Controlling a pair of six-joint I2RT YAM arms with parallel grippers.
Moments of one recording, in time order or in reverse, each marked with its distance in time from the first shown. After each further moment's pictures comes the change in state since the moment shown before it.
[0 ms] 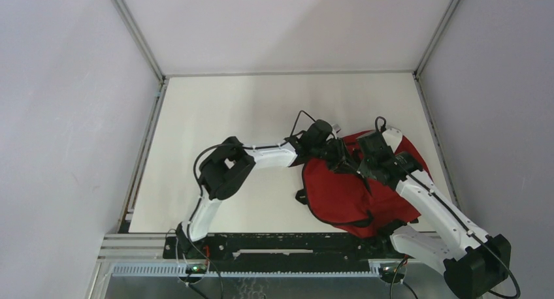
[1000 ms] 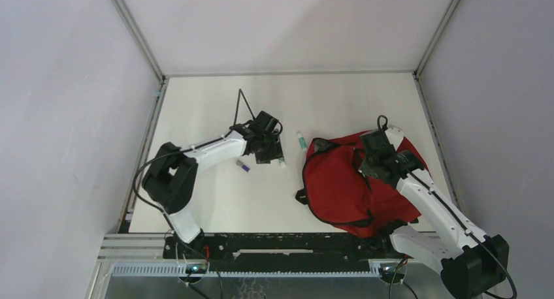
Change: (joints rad) left arm 0.286 -0.486 -0.357 -0.627 -0.584 0.561; right arm -0.051 0.008 0.000 0.010 -0.036 -0.040
